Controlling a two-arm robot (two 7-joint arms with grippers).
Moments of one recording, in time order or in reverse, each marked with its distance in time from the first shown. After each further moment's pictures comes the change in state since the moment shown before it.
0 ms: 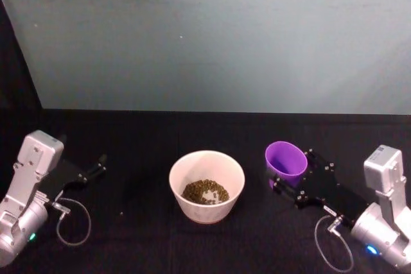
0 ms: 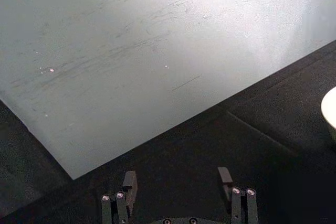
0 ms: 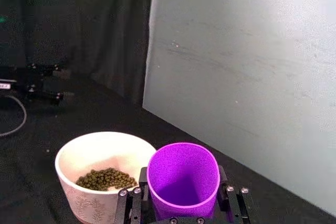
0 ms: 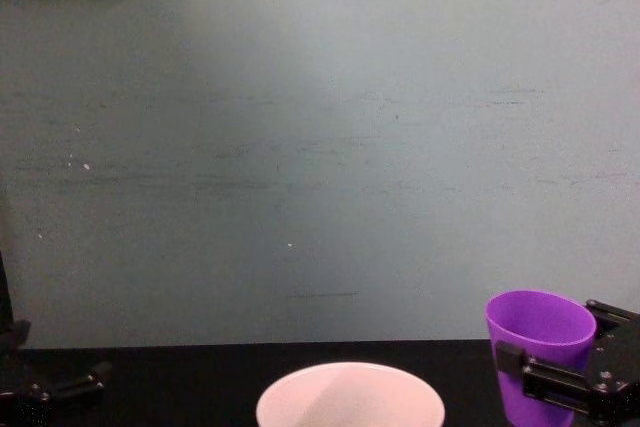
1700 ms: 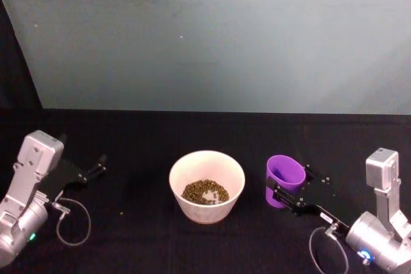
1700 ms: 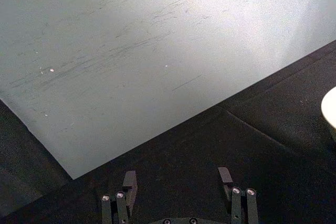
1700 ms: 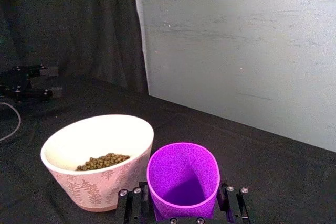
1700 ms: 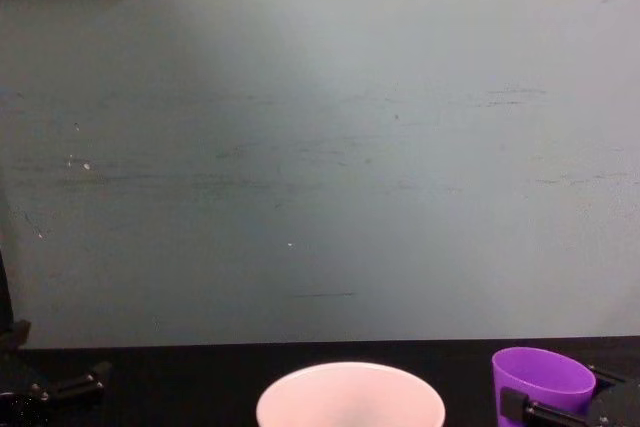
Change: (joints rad) left arm 0.000 0.000 0.000 0.000 0.000 0.000 0.000; right arm 0.077 -0.031 -0.040 0.207 0.183 0.026 0.072
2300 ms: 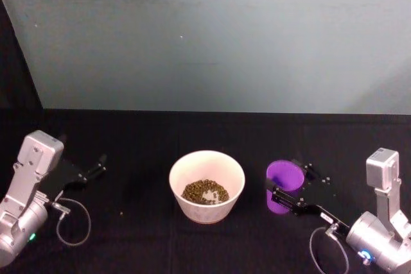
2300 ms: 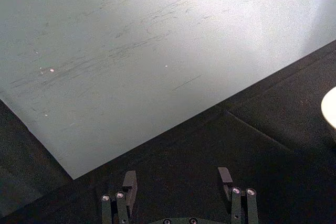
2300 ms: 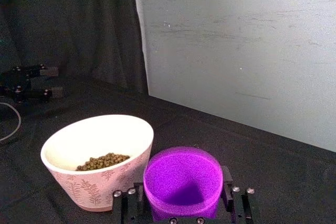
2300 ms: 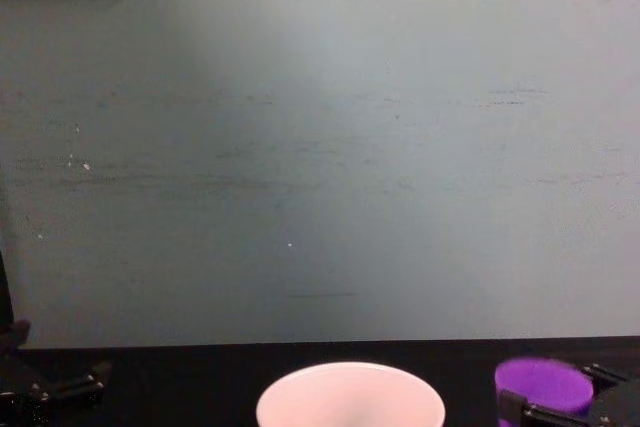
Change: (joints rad) left arm 0.000 0.000 0.000 0.000 0.000 0.000 0.000; right arm -0.002 0.001 0.001 -0.003 0.000 0.002 -0.001
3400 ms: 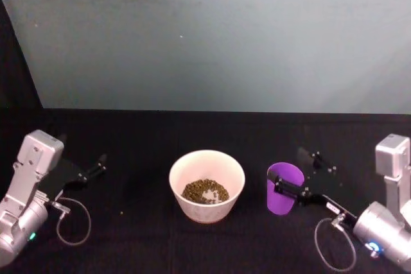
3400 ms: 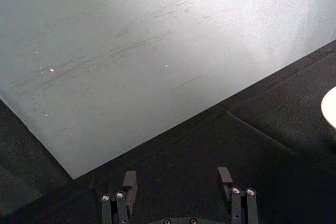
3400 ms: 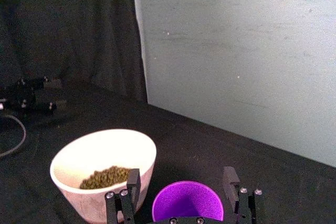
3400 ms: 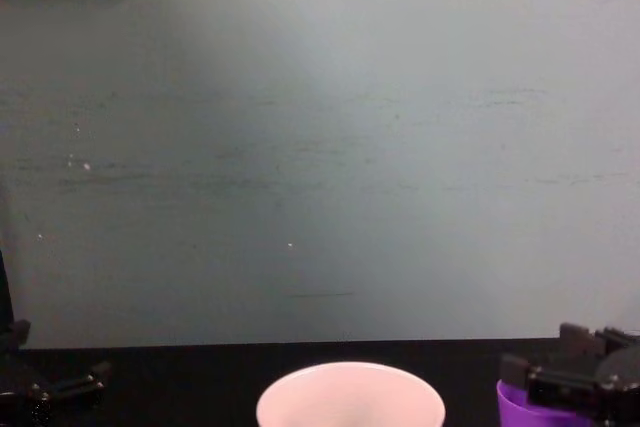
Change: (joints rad) left arm 0.000 0.000 0.000 0.000 0.000 0.000 0.000; right arm -0.048 0.041 0.021 -0.154 0.012 0.085 -0.047
